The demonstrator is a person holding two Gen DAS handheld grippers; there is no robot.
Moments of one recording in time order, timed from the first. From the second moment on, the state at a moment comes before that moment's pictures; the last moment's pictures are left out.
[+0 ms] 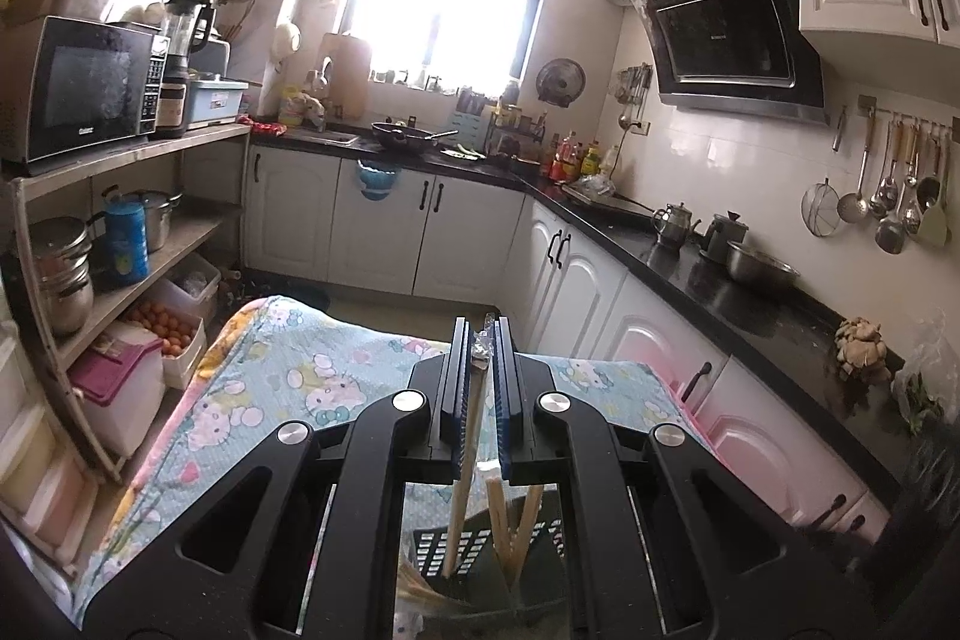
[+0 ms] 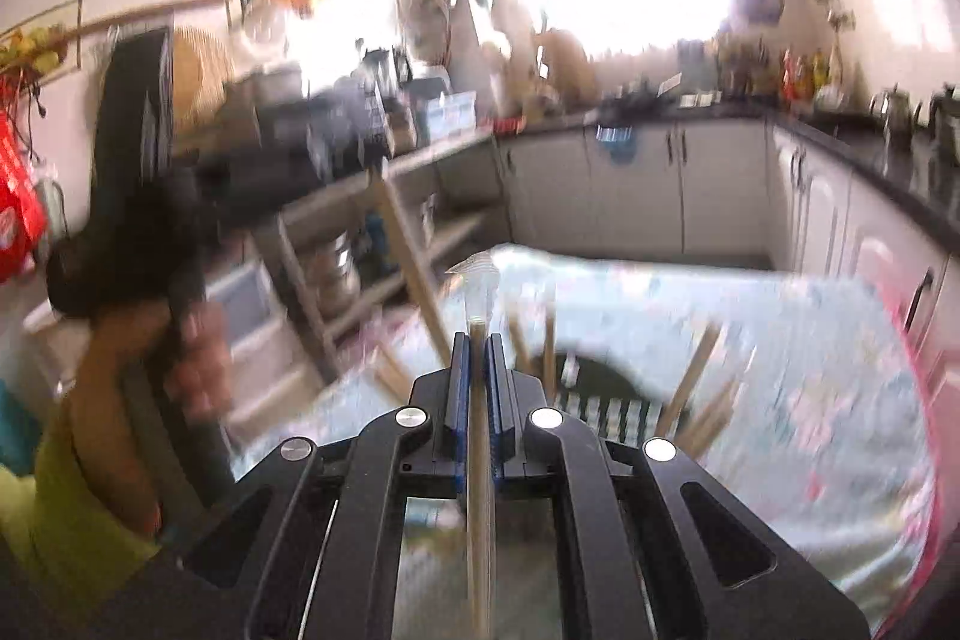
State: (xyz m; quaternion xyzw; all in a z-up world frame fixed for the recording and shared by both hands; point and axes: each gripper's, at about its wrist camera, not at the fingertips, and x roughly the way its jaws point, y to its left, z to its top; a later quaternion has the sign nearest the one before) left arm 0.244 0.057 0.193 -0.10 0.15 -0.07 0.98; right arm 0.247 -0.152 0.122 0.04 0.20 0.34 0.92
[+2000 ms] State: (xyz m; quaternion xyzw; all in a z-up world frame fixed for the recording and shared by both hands) left arm 0.218 0.051 0.136 -0.10 0.22 -0.09 0.97; right arm 0.243 -0.204 0.058 0.06 0.19 0.26 0.95
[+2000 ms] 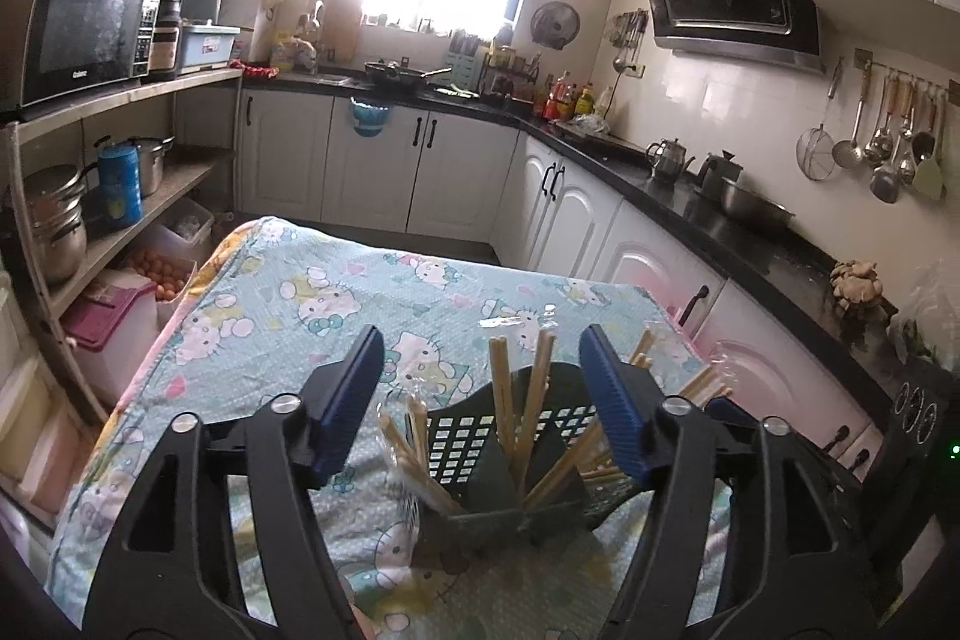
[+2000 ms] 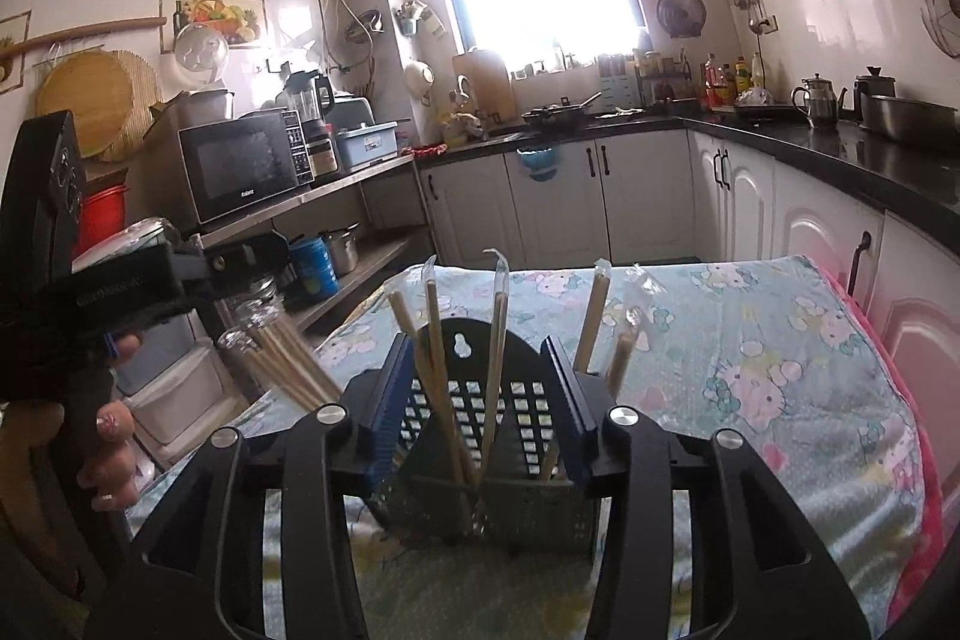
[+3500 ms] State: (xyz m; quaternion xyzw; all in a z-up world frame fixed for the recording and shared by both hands) left arm 0.105 0.042 0.030 -0.09 0.27 -0.06 0.96; right arm 0.131 -0.225 -0.011 0.01 0.23 0.24 0.94
